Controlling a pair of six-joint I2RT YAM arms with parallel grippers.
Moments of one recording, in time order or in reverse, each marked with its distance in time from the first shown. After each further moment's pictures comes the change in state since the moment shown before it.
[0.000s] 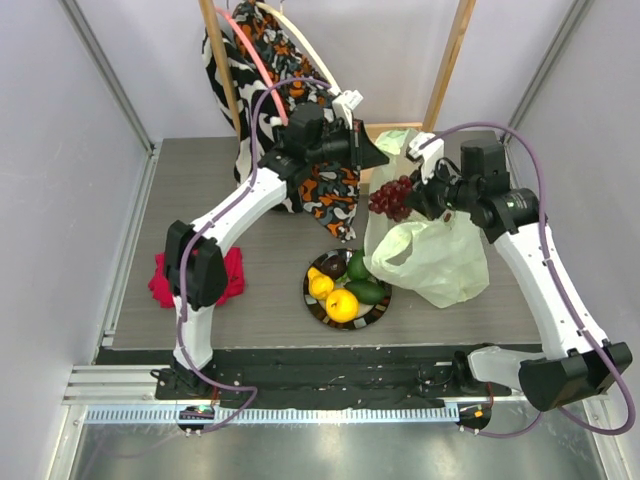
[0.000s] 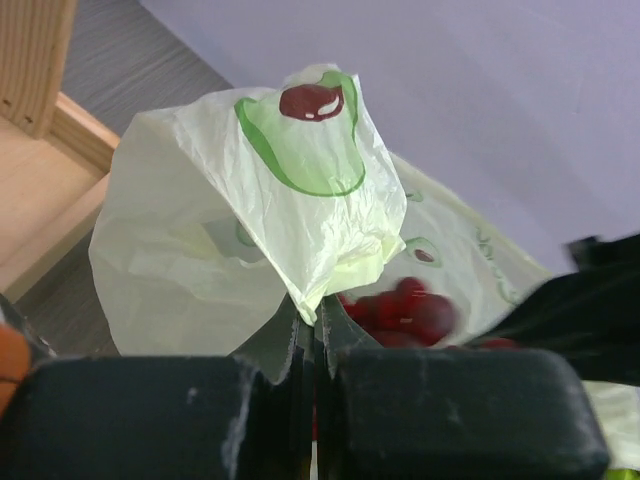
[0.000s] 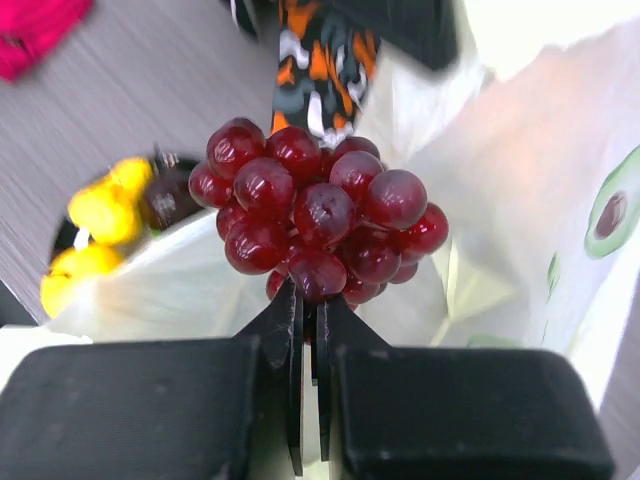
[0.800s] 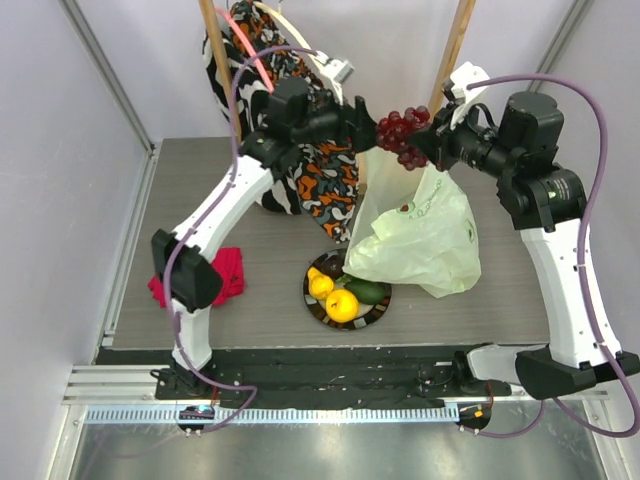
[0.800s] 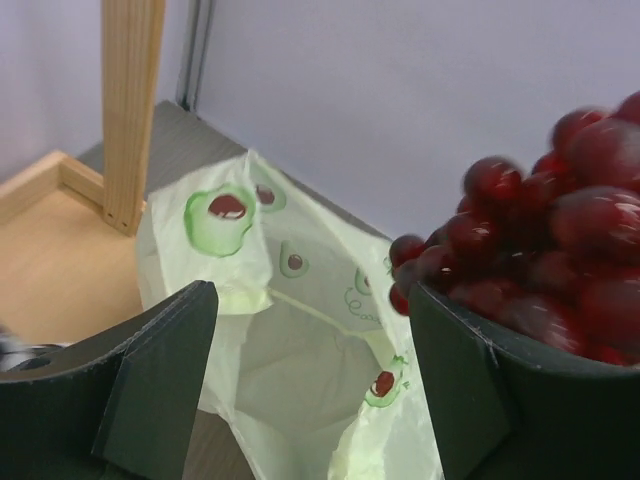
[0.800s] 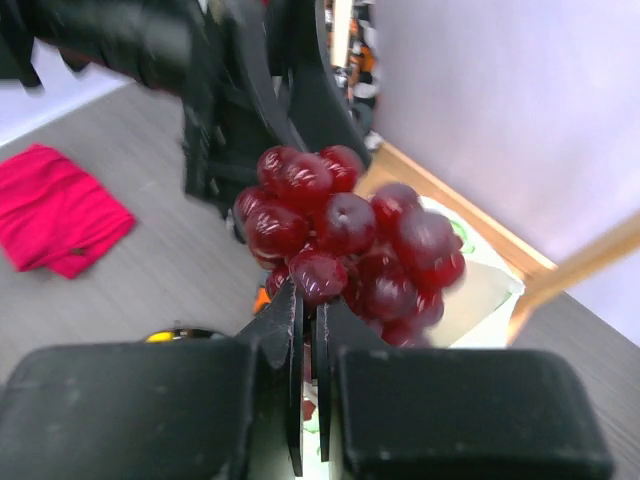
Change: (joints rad) left arm 0.024 -0.005 0.210 -0.130 -0.052 0.178; right arm 0.009 0.060 0.427 0.086 -0.017 0.196
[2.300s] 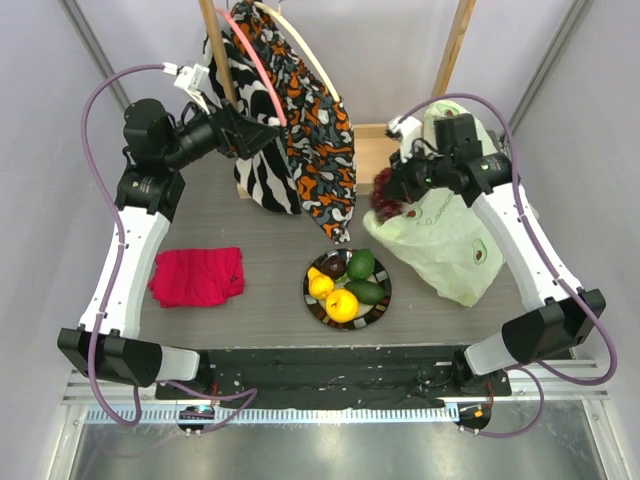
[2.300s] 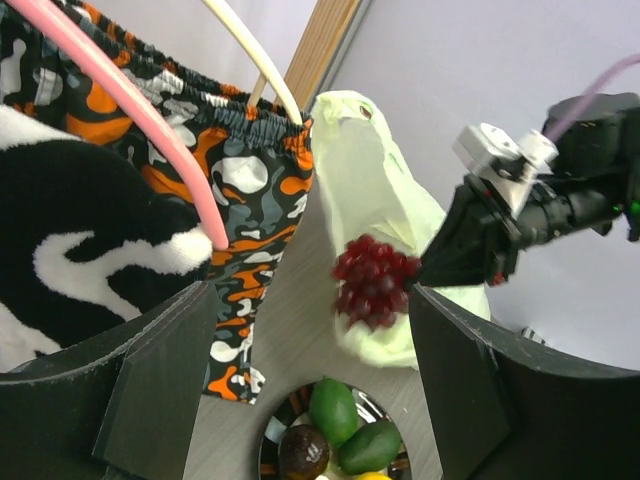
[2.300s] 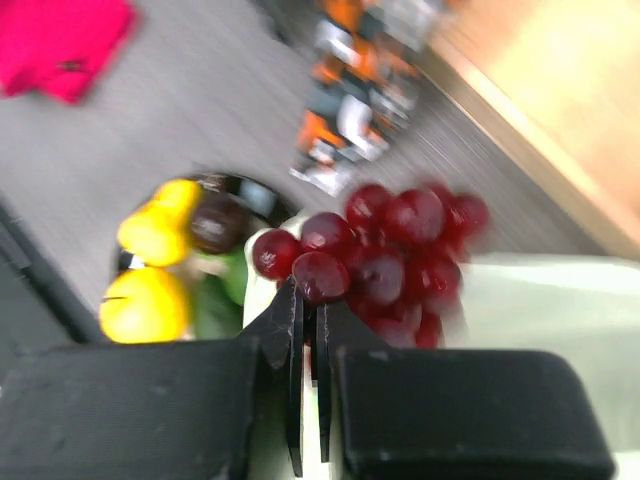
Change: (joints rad) left arm 0.429 -0.624 -0.510 -0.018 0.126 -0.085; right arm 0.010 0.197 -0.182 -0.184 -0.040 -0.080
